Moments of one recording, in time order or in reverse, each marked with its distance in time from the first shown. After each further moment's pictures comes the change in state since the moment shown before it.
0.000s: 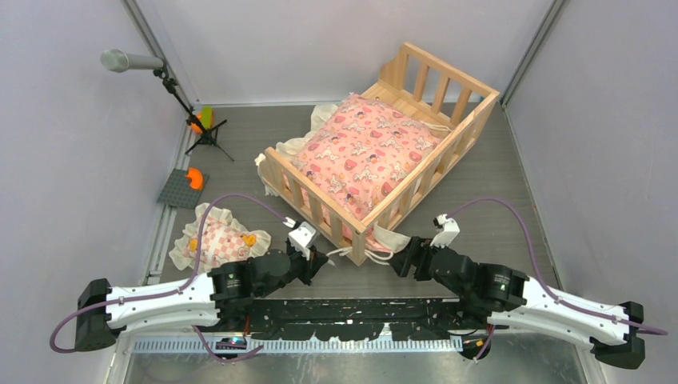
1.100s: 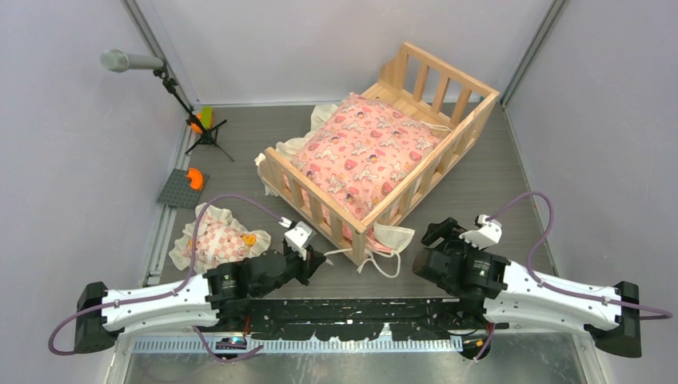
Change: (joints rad) left arm 0.000 -0.042 0.000 -0.032 -0.004 -0.001; right arm 0.000 0.266 0.103 -0.417 0.688 0.649
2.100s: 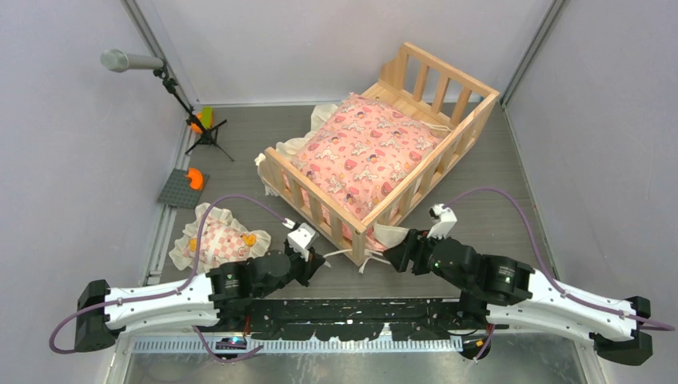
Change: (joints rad) left arm 0.000 0.023 0.000 -0.031 -0.003 -0.002; right arm 0.001 -0.217 0.012 0.438 -0.701 -0.703
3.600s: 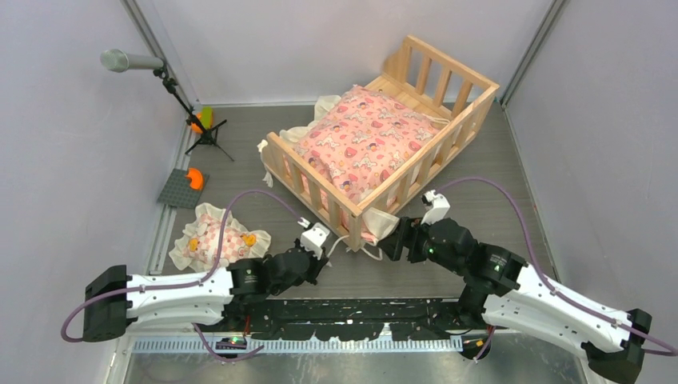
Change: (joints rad) left arm 0.000 0.215 0.031 0.050 -0.048 -0.003; right arm -0.217 0.211 0.114 0.080 -0.233 -0.155
